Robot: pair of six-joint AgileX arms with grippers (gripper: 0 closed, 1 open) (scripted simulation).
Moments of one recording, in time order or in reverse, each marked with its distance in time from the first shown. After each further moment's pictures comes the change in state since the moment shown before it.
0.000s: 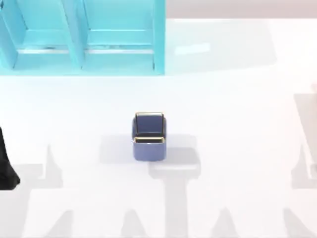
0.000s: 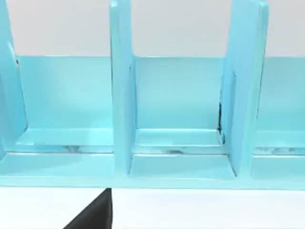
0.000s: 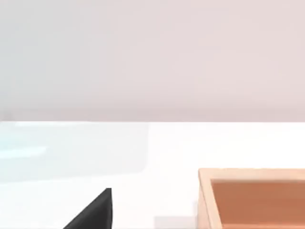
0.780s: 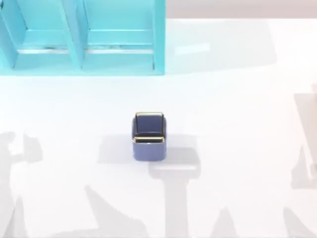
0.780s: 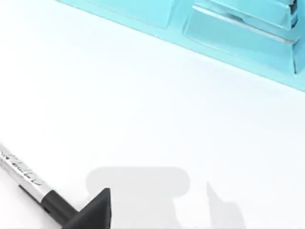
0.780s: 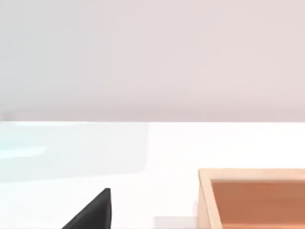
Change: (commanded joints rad) left arm 0.329 0.682 0.395 -0.244 0.238 -0.165; right arm 0.000 0.000 0.000 0.000 0.000 0.000
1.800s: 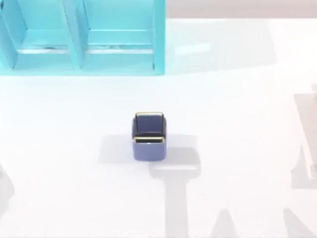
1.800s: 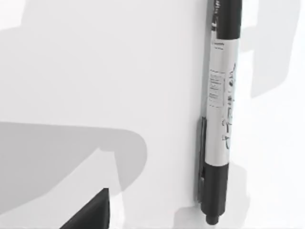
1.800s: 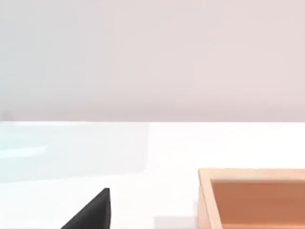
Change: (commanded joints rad) left arm 0.467 1.045 0.572 -0.342 0.350 -0.238; right arm 0.000 0.000 0.000 0.000 0.000 0.000
